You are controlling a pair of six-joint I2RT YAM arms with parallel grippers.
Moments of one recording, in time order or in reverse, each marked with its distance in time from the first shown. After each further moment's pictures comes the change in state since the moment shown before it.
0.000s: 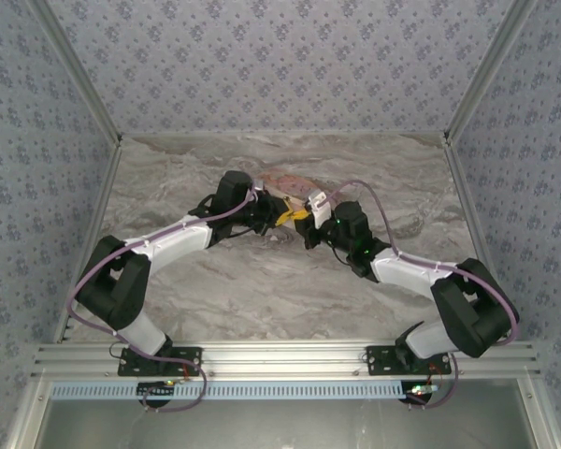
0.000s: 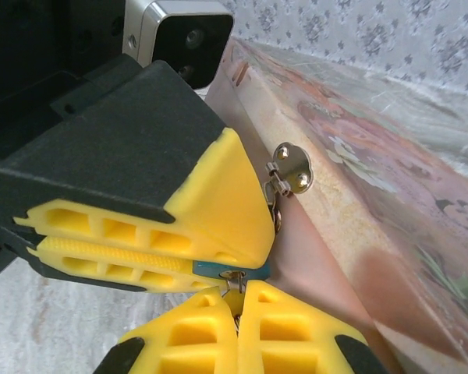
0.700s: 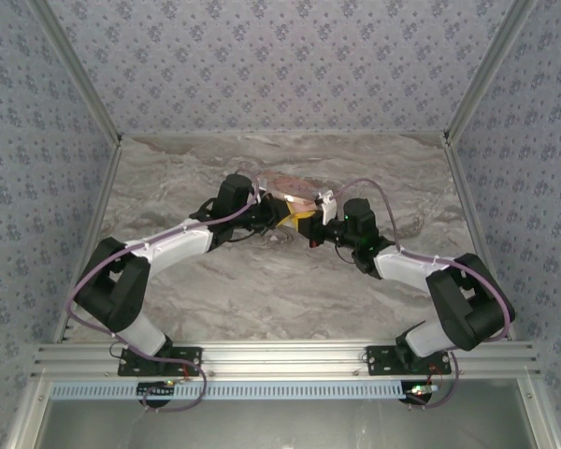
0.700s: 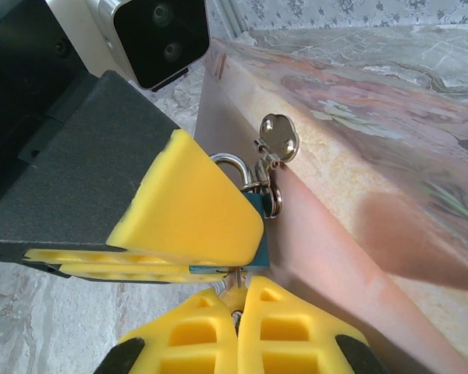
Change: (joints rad) left arm -0.016 -0.014 -0.031 0.046 -0.036 0.198; right arm -0.078 0.035 -0.023 0.070 -0.196 0.210
